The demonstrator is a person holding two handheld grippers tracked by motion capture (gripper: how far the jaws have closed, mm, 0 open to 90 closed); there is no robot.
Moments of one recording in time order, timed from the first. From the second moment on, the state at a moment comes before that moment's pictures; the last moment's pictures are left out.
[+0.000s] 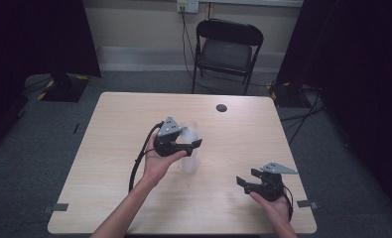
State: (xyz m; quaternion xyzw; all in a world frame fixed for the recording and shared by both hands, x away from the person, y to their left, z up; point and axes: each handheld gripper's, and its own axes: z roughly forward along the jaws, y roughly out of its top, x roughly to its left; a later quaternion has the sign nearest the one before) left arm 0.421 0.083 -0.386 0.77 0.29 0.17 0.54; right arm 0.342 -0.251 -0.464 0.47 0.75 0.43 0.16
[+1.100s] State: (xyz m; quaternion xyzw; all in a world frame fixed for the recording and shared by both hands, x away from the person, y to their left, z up) left arm 0.415 0.083 -0.357 0.74 0.28 0.19 0.57; right arm 0.341 -0.248 -0.463 0.47 0.75 0.44 0.17
